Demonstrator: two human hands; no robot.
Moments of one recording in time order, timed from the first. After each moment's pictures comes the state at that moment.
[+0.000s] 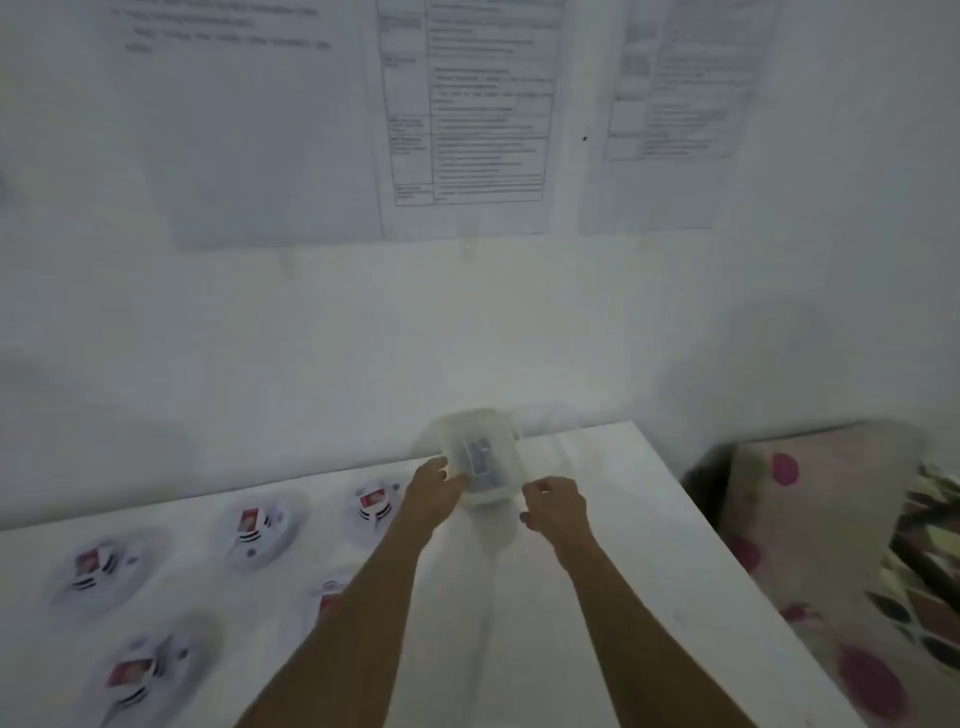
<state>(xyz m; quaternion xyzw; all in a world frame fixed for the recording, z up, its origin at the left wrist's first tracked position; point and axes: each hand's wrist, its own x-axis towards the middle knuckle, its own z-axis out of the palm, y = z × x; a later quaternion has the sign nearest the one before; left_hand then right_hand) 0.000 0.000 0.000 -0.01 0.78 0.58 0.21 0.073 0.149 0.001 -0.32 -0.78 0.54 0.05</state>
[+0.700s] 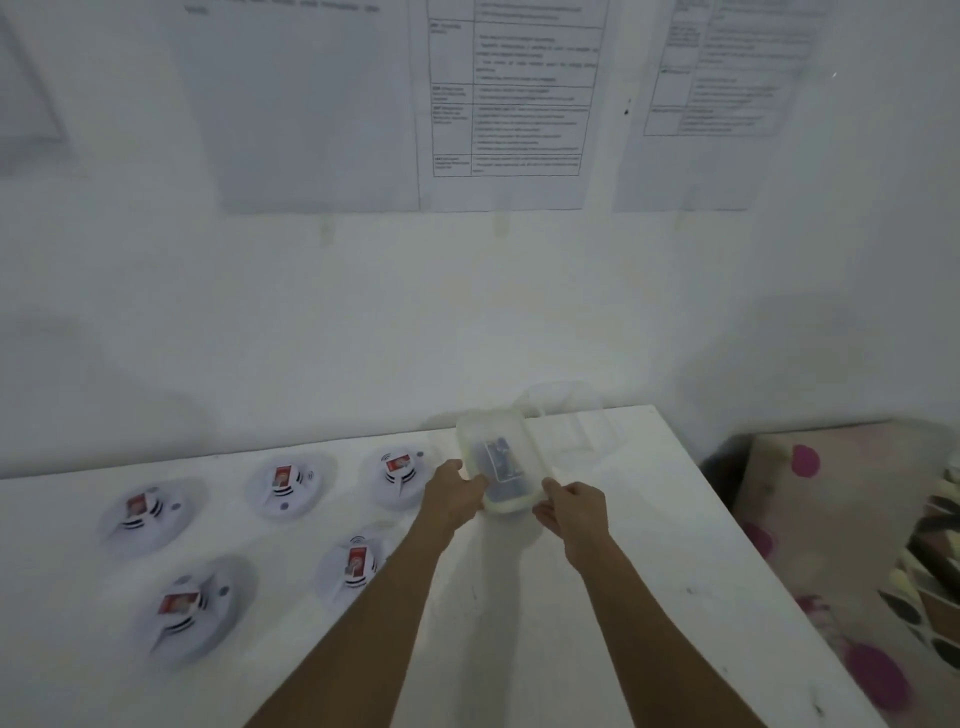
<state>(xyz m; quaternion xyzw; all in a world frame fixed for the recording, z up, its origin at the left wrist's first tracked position) 0.038 -0.011 -0.005 -0.06 0.79 0.57 0.23 0.090 0.144 -0.031 -0.39 -0.61 0.68 0.09</state>
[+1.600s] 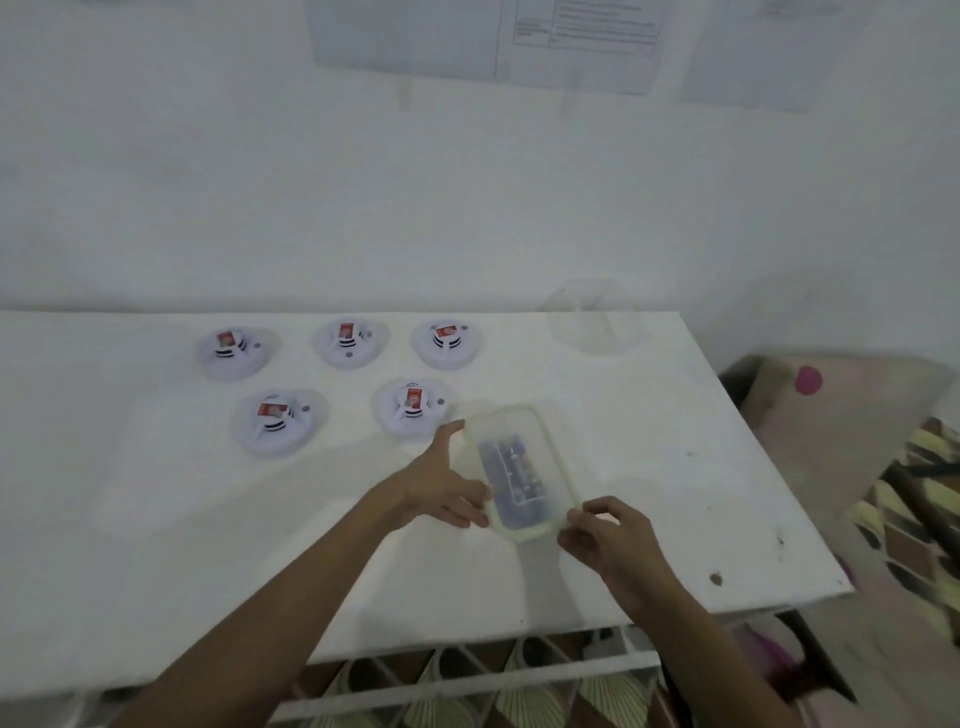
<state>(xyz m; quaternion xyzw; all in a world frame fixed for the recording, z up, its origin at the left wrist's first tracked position) 0.203 -0.137 0.005 0.05 0.70 0.58 0.41 0.309 0.080 -0.021 -0.32 -0.58 0.75 -0.03</state>
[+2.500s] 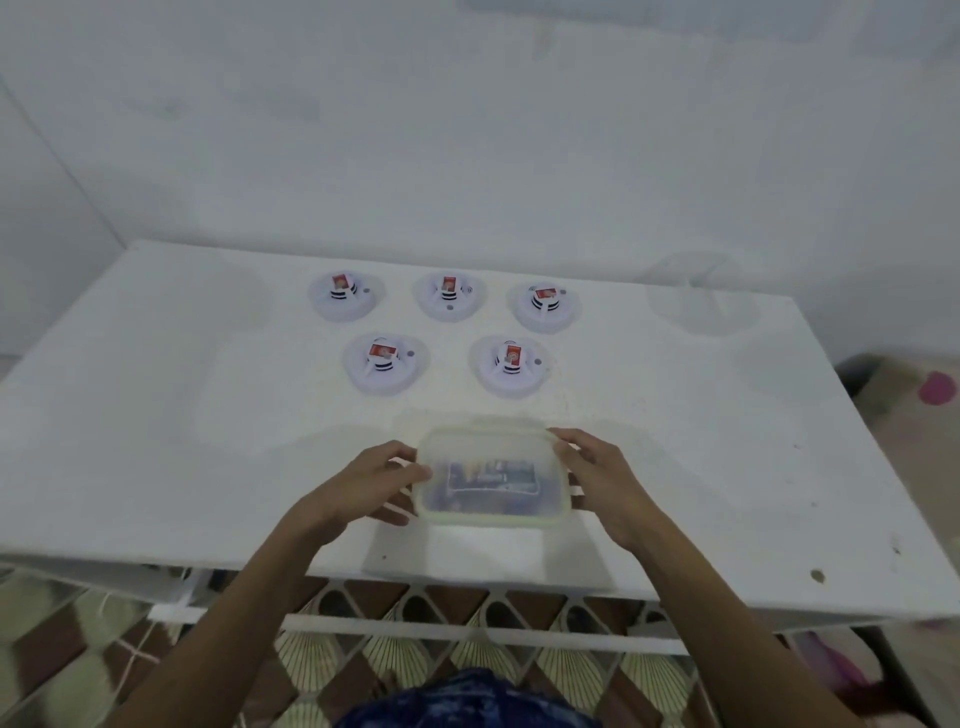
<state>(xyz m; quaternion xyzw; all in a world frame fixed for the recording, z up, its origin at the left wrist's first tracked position) 0.257 -0.299 -0.014 -0.08 0.78 0.54 0.31 0.270 -0.025 -0.014 -0.15 -0.73 0.65 -0.15</state>
